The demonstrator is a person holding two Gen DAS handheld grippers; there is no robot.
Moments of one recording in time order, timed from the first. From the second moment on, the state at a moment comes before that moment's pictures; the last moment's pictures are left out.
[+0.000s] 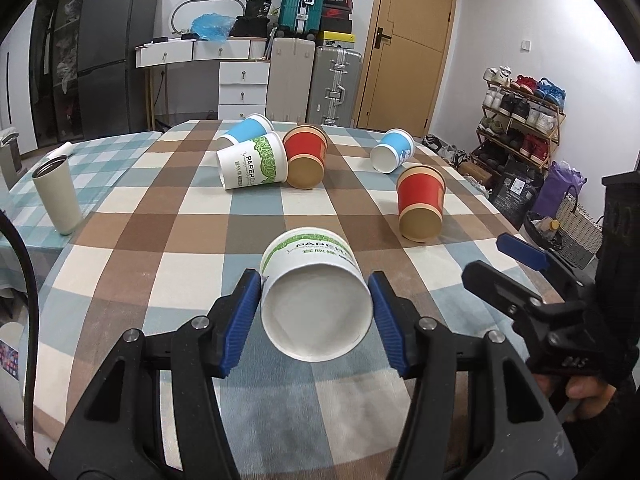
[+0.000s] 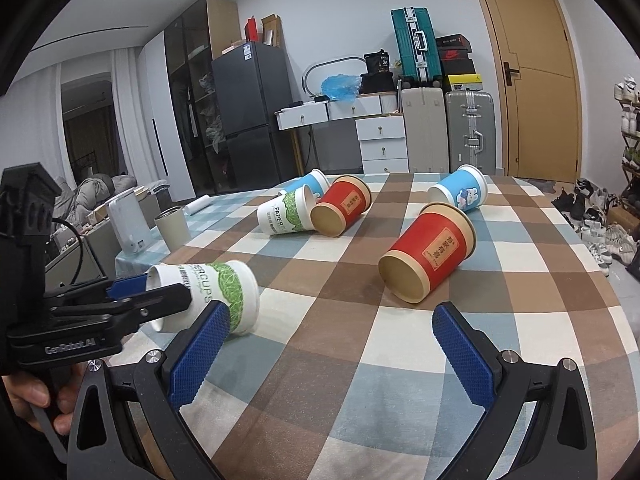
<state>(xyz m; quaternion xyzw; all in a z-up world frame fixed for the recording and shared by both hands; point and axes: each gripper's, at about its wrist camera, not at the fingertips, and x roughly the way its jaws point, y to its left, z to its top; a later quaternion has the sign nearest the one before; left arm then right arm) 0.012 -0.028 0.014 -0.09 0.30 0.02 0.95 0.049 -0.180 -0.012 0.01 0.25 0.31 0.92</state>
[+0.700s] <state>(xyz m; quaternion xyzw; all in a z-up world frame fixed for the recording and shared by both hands) -0.028 -0.049 -0.004 -0.10 0.31 -0.01 0.94 0.049 -0.179 -0.014 0.01 0.25 0.31 0.92</state>
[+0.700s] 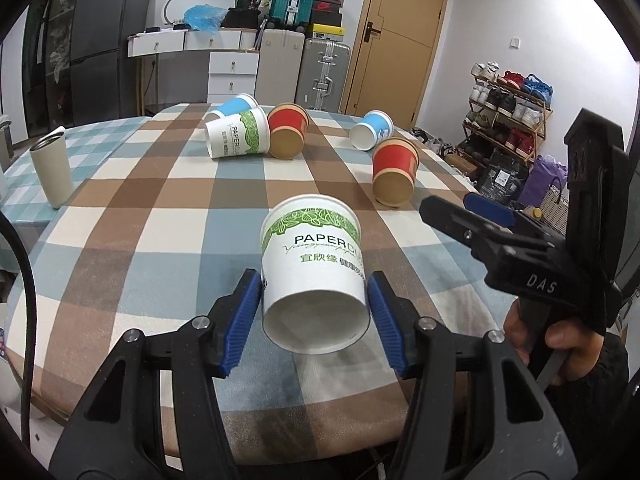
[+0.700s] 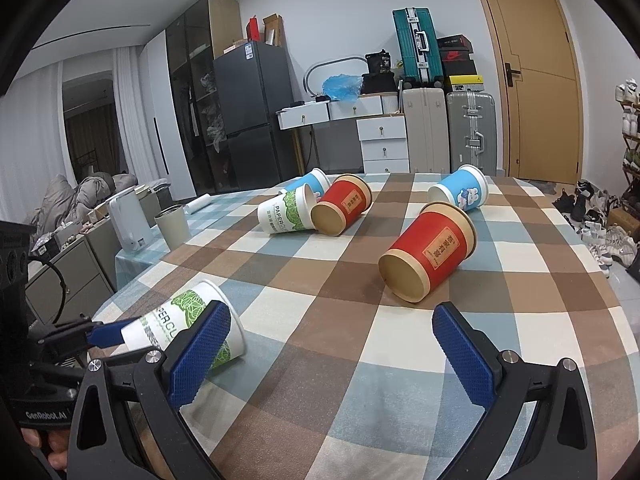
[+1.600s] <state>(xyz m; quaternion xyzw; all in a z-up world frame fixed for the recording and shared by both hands) -0.015 -0.004 0.008 -0.08 0.27 -0.01 0.96 0.045 -0.173 -0.008 0.00 0.28 0.31 0.91</state>
